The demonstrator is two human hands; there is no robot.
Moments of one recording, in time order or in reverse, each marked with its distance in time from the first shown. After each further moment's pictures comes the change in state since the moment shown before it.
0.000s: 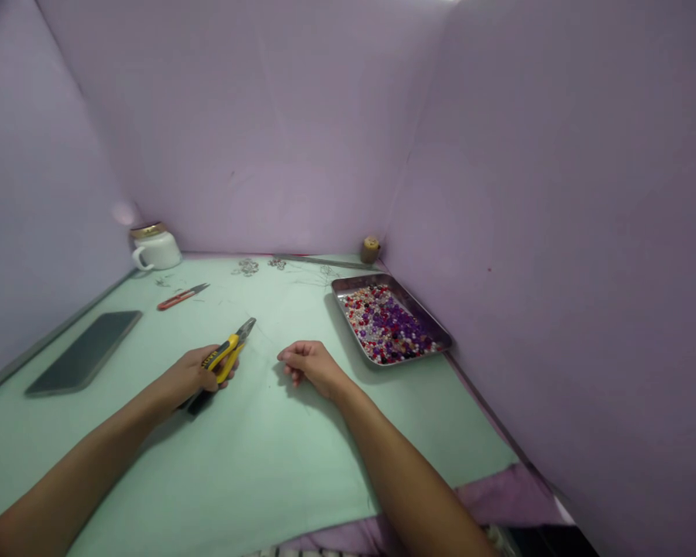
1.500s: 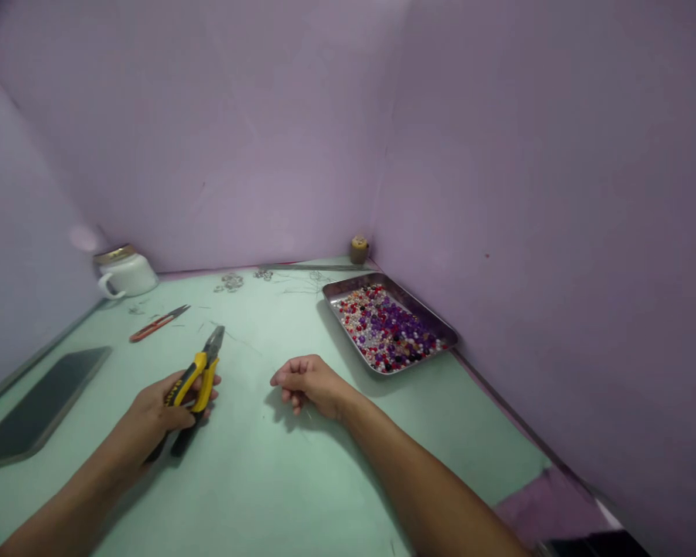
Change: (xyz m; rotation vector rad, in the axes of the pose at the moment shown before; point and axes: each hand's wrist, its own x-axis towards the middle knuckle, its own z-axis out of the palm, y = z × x) left_hand -0.001 0.010 -0.001 -0.142 0.192 -0.037; right_hand 0.001 -0.004 -0.007 0.076 -0.081 0.064
